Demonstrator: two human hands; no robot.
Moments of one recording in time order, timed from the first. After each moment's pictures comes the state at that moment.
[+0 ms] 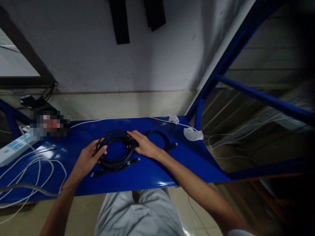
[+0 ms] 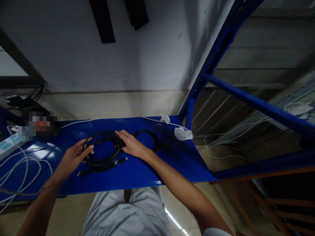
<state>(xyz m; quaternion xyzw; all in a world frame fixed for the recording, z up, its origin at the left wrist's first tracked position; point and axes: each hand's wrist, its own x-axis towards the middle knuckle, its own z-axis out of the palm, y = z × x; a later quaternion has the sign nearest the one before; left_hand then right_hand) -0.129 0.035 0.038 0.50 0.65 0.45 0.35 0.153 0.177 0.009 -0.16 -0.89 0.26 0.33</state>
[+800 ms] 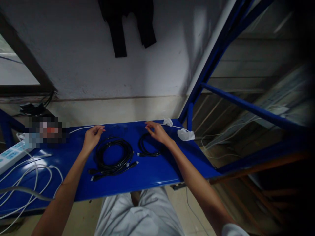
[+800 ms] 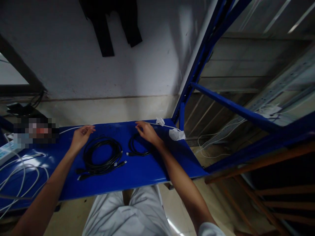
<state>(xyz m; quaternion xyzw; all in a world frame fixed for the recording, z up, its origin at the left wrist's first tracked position) -0.178 0.158 0.020 0.56 0.61 0.52 0.19 0.223 0.238 0.036 -0.36 -0.84 0.17 0.36</state>
